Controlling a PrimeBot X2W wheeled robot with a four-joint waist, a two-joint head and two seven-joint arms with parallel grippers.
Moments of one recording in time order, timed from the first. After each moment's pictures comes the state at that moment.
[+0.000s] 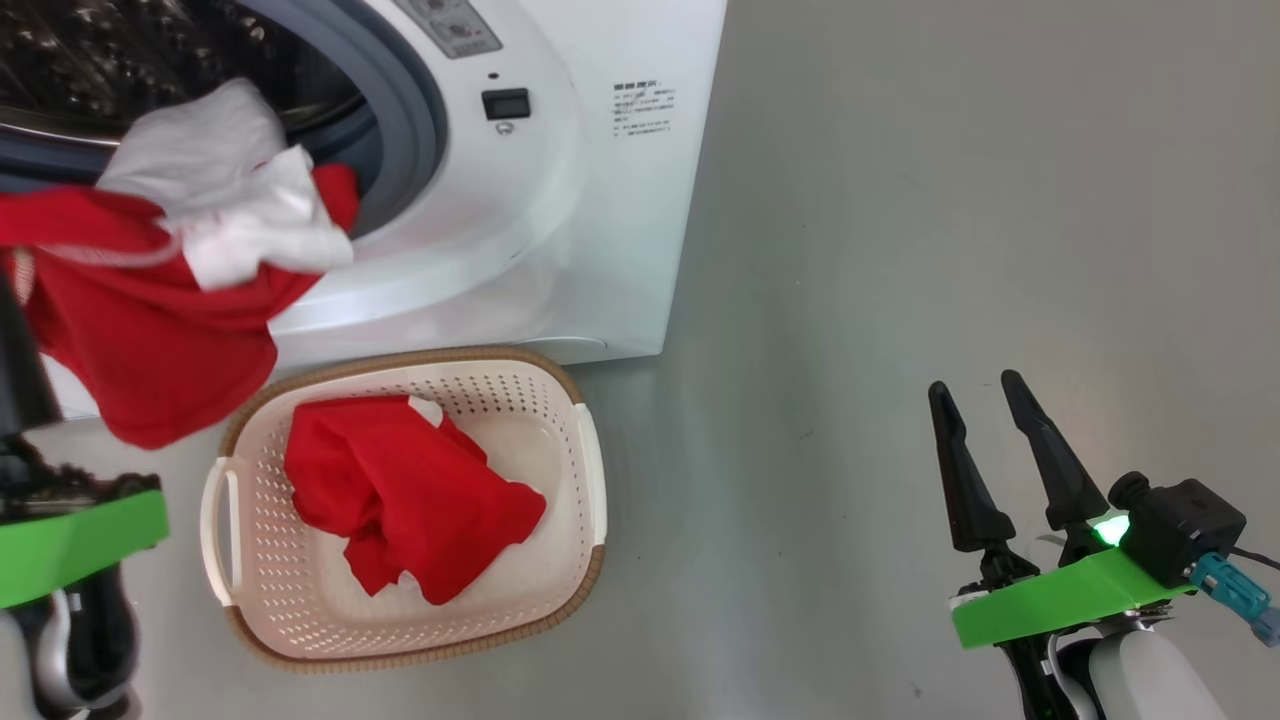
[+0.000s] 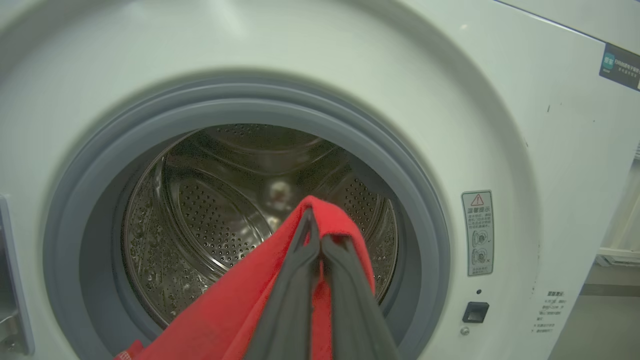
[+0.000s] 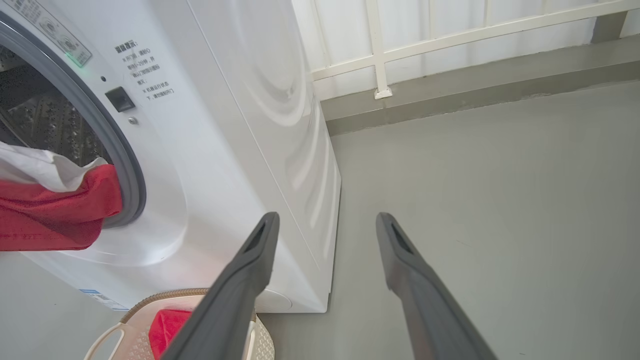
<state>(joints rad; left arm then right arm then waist) -0.37 0.14 0.23 -0.07 -0.39 -0.13 -0.26 -0.13 -0.05 0.06 0.15 0.41 0.12 -0.26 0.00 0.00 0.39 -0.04</state>
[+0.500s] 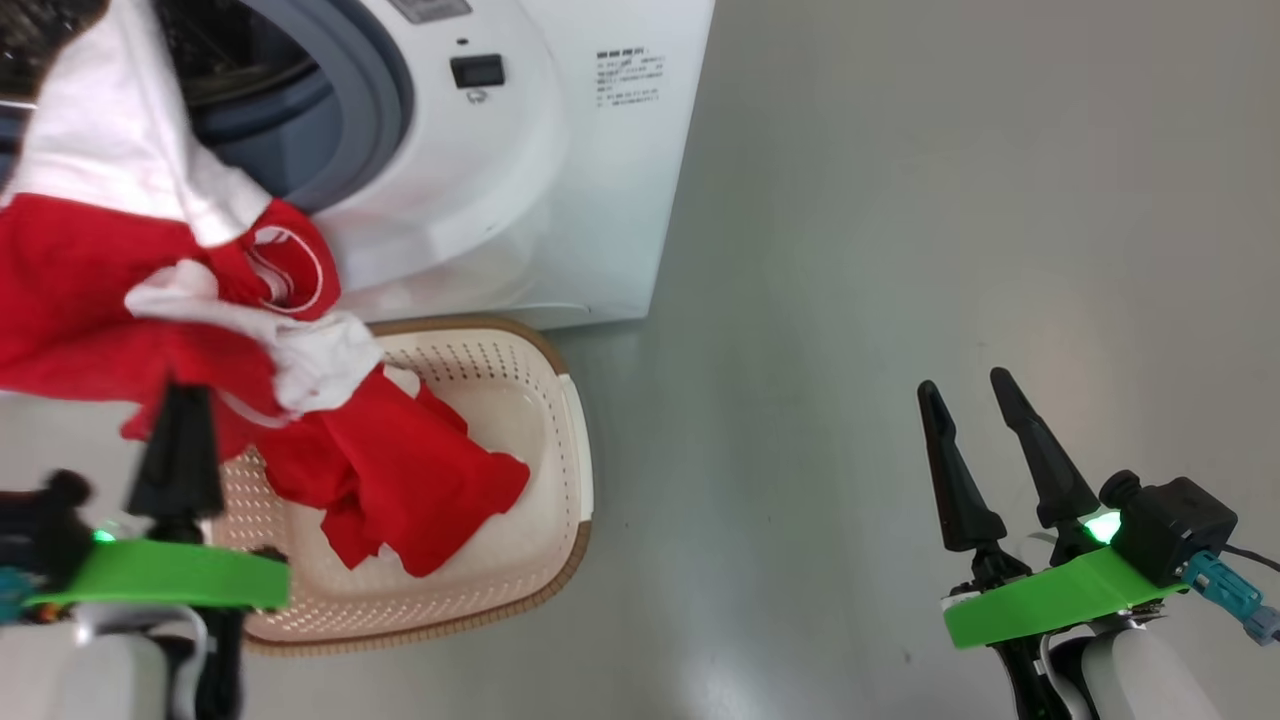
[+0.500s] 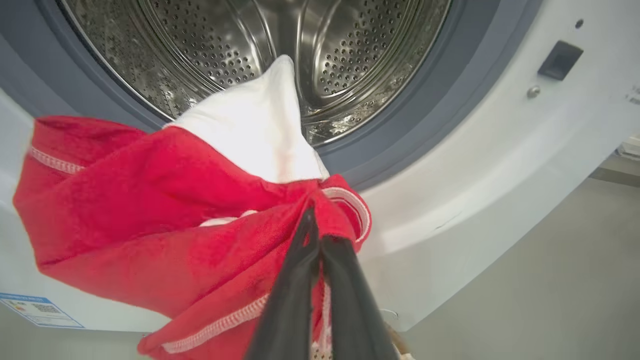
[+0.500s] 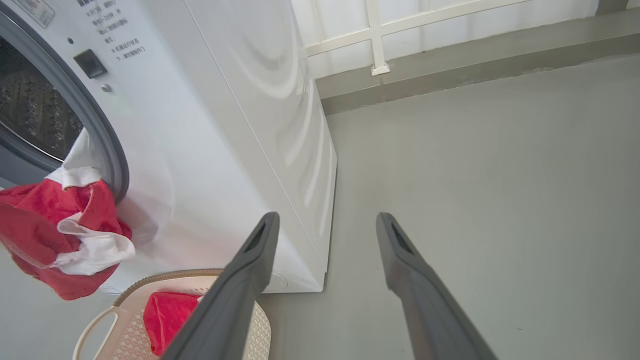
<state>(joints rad) -0.33 0.14 0.10 0.29 -0.39 -0.13 -0.26 -0.13 -0.05 0.08 0.14 0.41 0.12 -0.26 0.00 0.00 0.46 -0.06</state>
